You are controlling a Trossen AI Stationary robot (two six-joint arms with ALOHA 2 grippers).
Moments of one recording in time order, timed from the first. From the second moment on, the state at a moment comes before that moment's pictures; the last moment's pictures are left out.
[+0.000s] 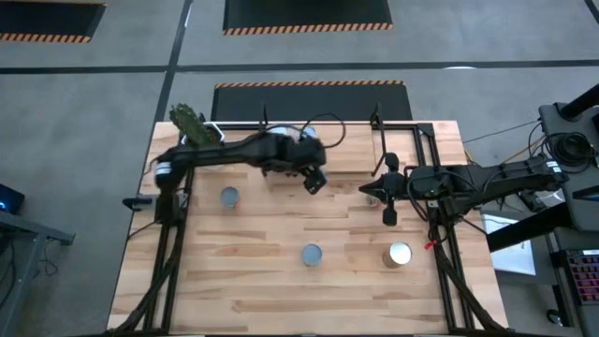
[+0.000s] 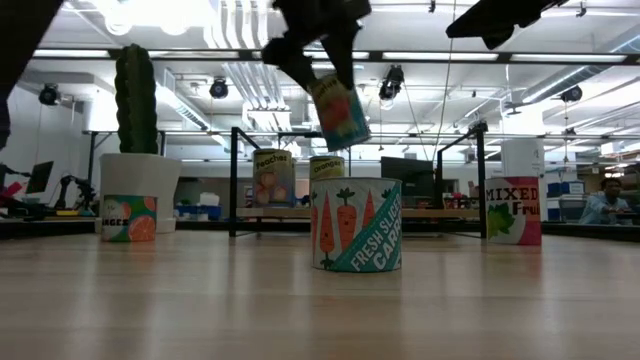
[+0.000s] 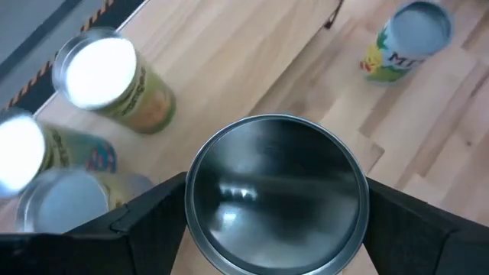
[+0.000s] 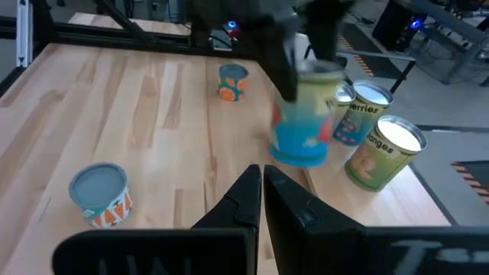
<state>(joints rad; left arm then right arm) 0.10 1.97 2.01 -1.12 -0.31 -0.51 0.15 0.84 0.77 -0.34 0.26 -0.04</state>
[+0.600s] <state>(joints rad) 0.22 2.27 2.32 -1.31 -0.31 -0.37 0.15 0.84 0.77 -0.37 0.26 -0.03</state>
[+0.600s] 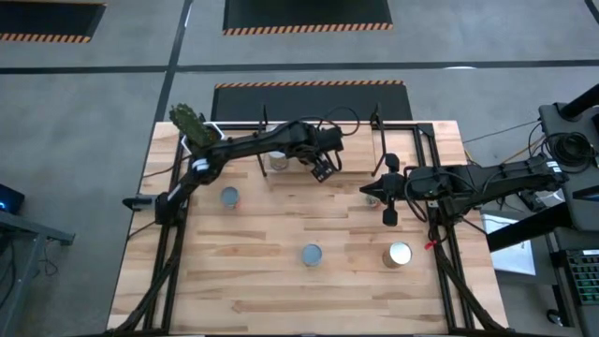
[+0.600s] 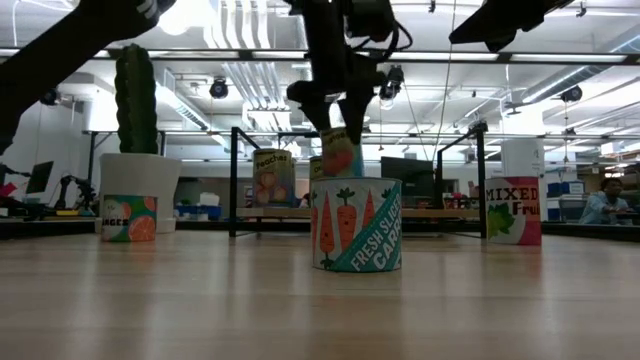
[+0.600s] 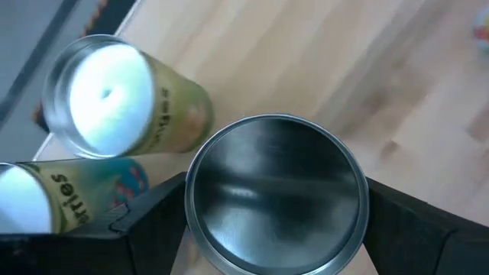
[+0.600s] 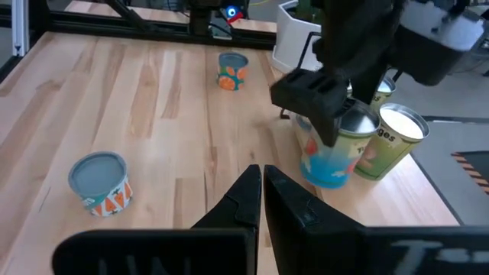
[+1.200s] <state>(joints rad) 0.24 2.27 2.26 -1.26 -0.38 -0.34 0.15 0.84 0.77 -0.37 0.26 -0.03</state>
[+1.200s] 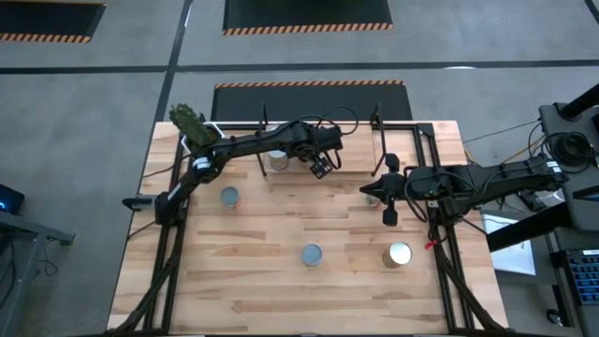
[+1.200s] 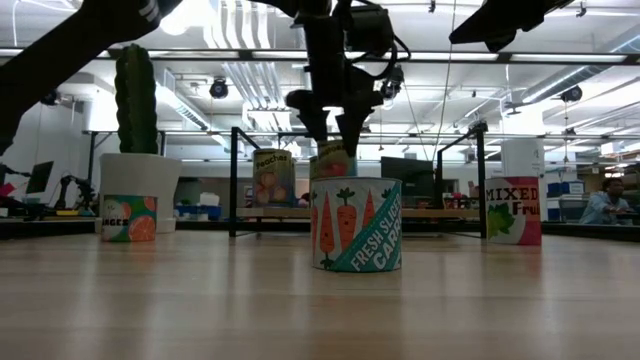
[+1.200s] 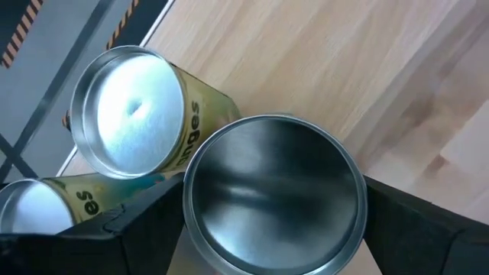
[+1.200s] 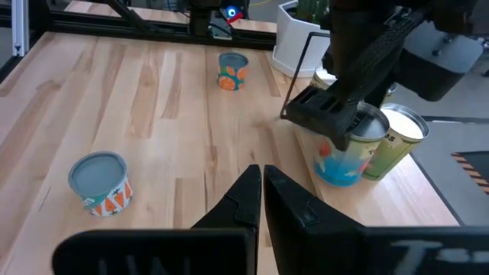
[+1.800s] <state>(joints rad) 0.24 2.27 2.26 -1.25 -0.38 -0.35 0.15 0.84 0.77 -0.37 0.26 -0.03</state>
